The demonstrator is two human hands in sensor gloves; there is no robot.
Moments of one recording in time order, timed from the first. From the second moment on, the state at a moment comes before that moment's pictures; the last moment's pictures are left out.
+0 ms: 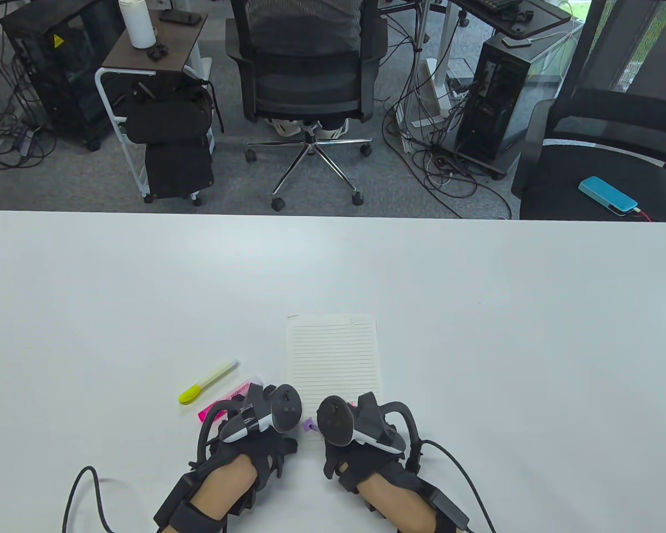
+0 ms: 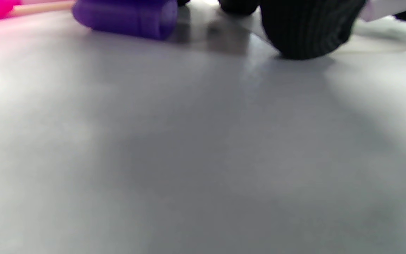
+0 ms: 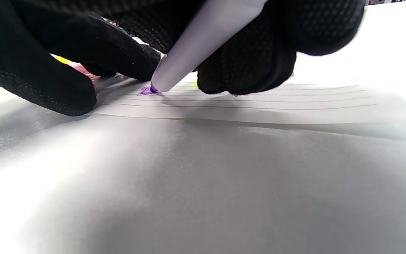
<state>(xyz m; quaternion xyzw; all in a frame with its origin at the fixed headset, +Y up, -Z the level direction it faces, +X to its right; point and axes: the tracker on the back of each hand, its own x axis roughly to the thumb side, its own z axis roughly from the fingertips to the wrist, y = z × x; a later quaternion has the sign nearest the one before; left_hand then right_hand) -0.136 -0.774 -0.284 -0.23 -0.12 0.00 0.97 0.028 -0.747 -0.268 0.18 0.13 0.97 0.06</state>
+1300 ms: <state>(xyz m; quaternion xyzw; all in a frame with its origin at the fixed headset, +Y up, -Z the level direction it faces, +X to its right) -0.136 -0.774 -0.284 -0.23 -0.12 0.00 0.97 0.025 -0.748 -0.269 0.19 0.13 0.97 0.05</state>
